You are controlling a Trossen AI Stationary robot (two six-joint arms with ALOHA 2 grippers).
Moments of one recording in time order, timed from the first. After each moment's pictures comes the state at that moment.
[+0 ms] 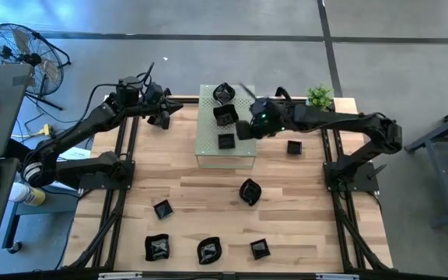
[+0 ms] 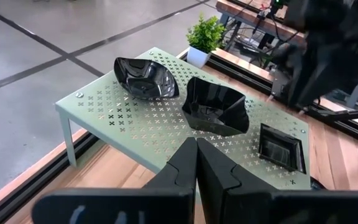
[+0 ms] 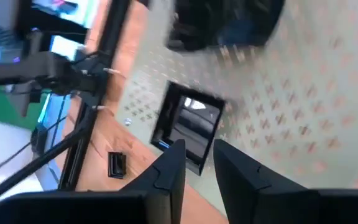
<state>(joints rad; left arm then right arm) 0.78 0.92 0.80 -0.23 0.40 -0.10 -0.26 1.49 1.27 -0.51 -0.10 1.03</state>
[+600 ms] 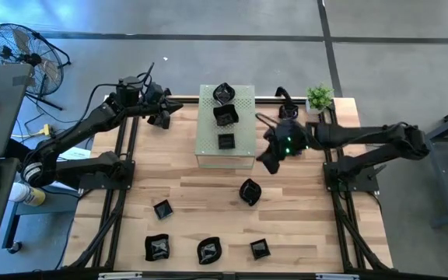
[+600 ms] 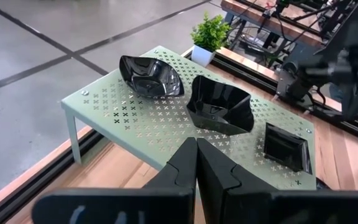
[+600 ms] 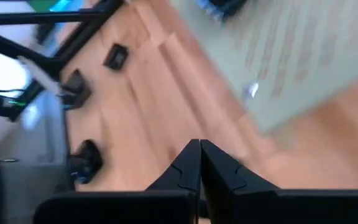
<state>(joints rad) 0.78 0.92 0.80 -0.23 0.38 -0.10 -0.11 1.19 0.90 -0.40 -0.20 0.65</state>
